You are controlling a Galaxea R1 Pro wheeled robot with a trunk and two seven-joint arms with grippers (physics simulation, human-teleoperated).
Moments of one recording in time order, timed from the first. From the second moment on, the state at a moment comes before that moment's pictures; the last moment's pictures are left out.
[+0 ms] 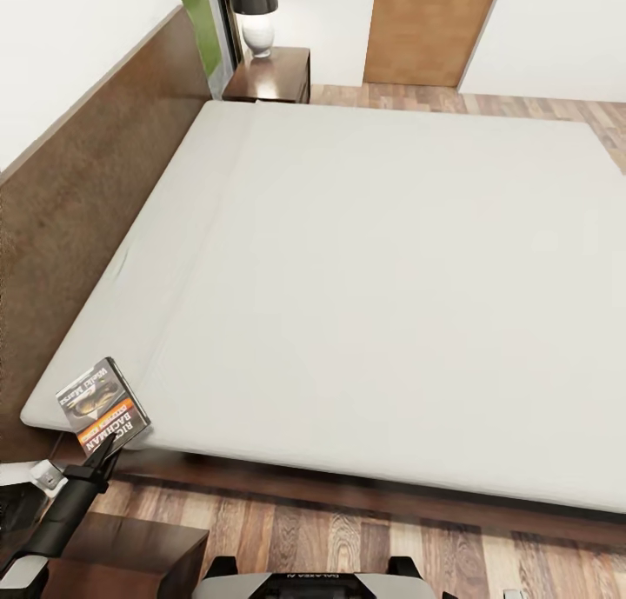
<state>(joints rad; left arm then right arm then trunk) -0.52 0.26 1.00 -0.34 0.48 0.37 -1.23 -0.04 -0.36 0.08 -0.69 -0.78 0.36 1.18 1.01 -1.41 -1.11</state>
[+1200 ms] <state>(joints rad) -0.45 0.27 1.03 -0.30 0.50 0.36 -1.22 -0.04 -0.37 0.07 -0.69 -0.78 0.36 1.19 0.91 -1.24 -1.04</state>
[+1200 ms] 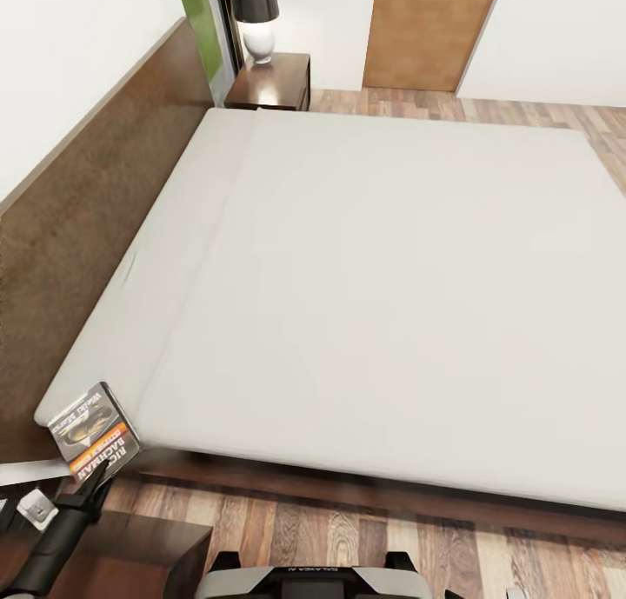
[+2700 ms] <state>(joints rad) -0.38 0.27 1.03 -0.30 0.49 0.36 -1.22 -0.04 -0.37 0.07 -0.69 -0.78 0.36 1.18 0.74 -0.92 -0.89</state>
